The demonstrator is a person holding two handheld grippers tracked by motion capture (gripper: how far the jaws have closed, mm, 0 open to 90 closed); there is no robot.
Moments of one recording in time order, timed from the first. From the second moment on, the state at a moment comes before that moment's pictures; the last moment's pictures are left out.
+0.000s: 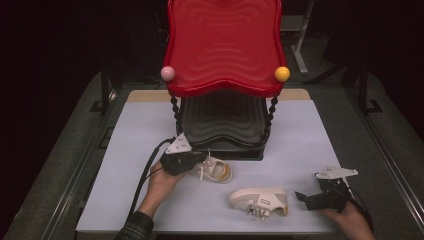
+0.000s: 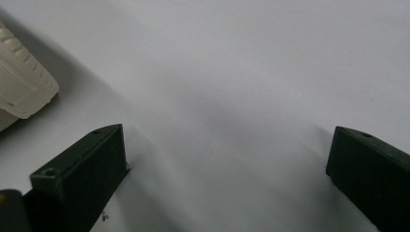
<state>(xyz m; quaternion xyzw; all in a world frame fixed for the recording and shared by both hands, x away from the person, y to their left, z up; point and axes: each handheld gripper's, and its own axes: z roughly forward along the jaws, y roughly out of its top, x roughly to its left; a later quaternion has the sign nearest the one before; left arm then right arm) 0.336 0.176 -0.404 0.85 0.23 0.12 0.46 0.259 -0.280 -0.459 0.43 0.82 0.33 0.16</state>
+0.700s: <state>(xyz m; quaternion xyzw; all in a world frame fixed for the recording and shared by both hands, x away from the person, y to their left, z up) 0.317 0.143 -0.387 0.84 0.23 0.06 0.49 0.259 -0.280 -0.459 0.43 0.82 0.33 0.16</state>
